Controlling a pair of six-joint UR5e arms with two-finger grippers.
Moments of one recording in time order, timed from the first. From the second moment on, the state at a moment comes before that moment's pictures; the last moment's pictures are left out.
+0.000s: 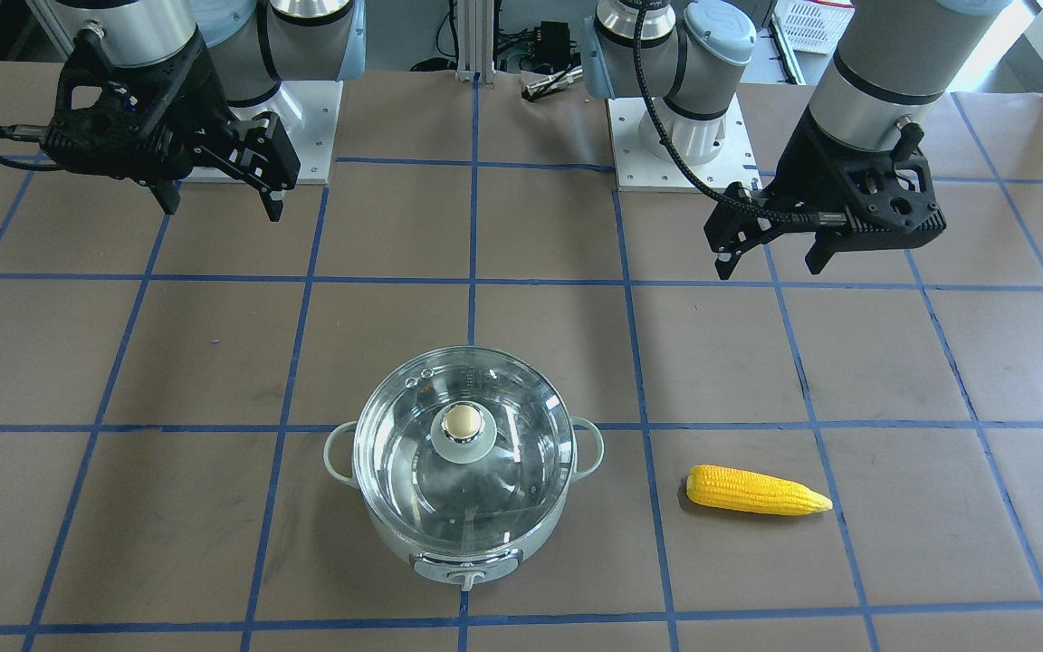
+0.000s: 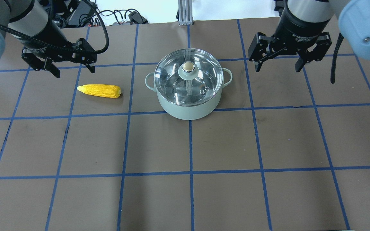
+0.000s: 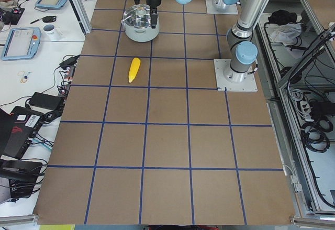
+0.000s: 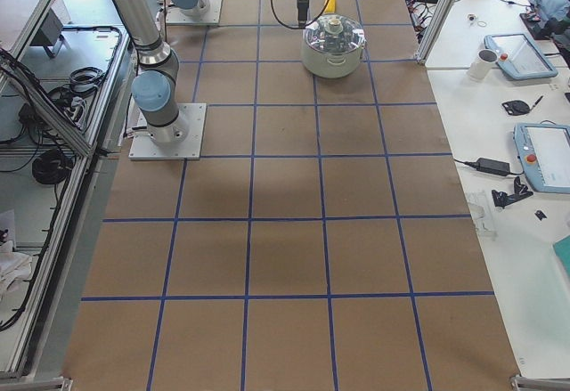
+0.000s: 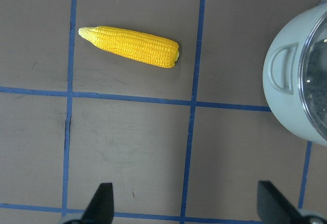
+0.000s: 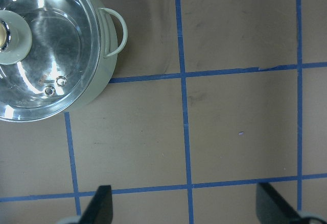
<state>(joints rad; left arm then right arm) -1.48 -1.57 -1.60 -1.48 1.56 -0.01 1.62 -1.59 1.53 -1.54 -1.58 0.12</state>
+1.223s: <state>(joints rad) -1.33 -1.68 -1.59 -1.38 1.57 0.83 1.65 -1.53 1.53 -1.73 -1.52 0.17</state>
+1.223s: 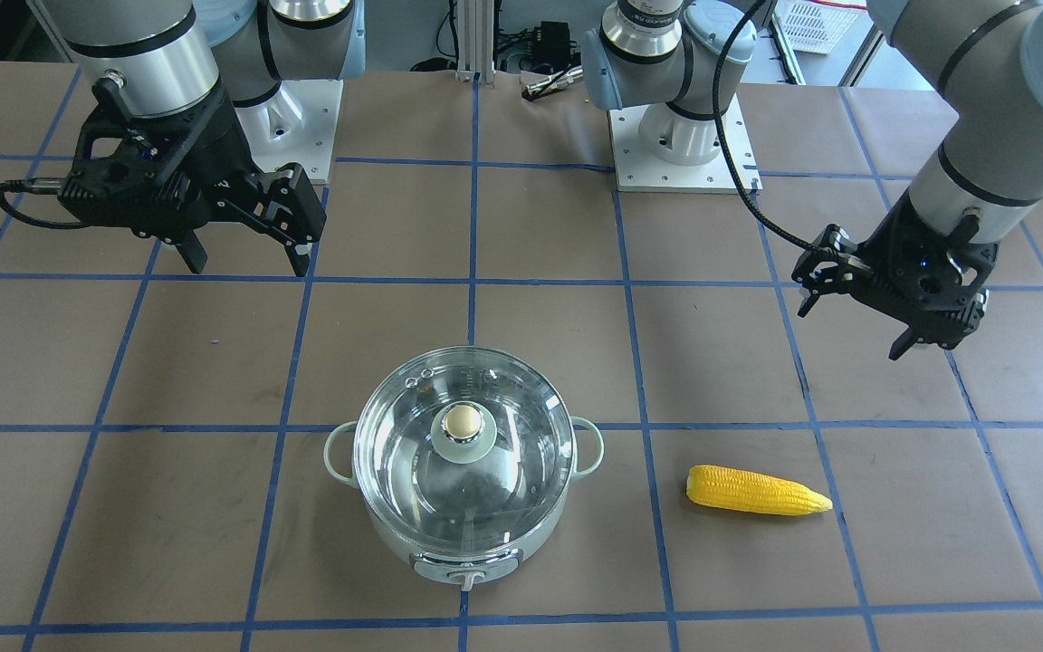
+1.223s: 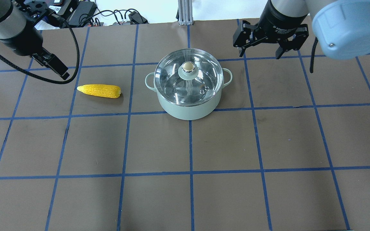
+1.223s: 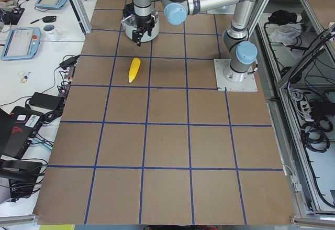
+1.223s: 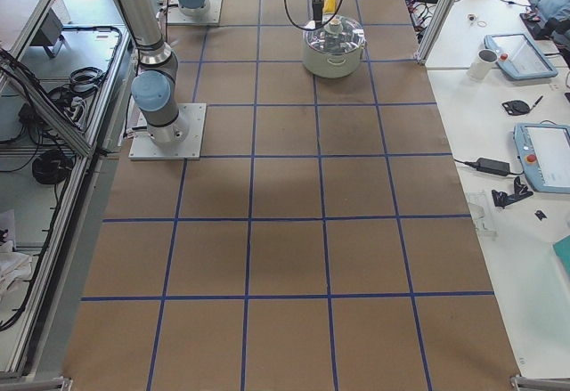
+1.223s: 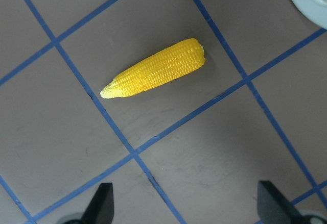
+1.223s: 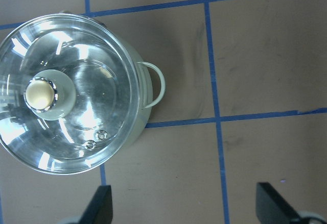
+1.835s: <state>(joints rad) -1.32 -1.86 -1.60 -1.16 1.62 1.41 1.83 -1.32 1.50 -2.04 -1.49 0.50</state>
